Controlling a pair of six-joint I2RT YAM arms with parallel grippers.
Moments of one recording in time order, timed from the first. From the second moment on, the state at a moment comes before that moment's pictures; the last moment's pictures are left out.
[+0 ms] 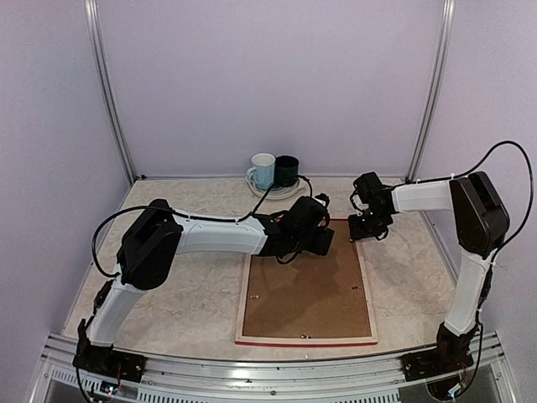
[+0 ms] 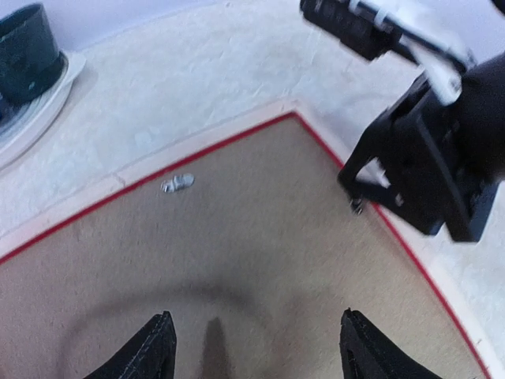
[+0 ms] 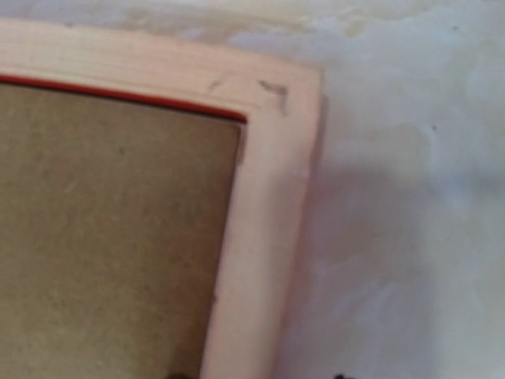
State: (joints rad) left arm -1.04 2.38 1.86 -0.13 -0.32 -0.31; right arm 0.38 1.92 1.24 -0.42 0.12 0.18
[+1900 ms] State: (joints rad) left arm -0.96 2.56 2.03 -0.11 -0.22 -0.44; right arm 0.36 1.90 1.21 -0.44 0.03 0.23
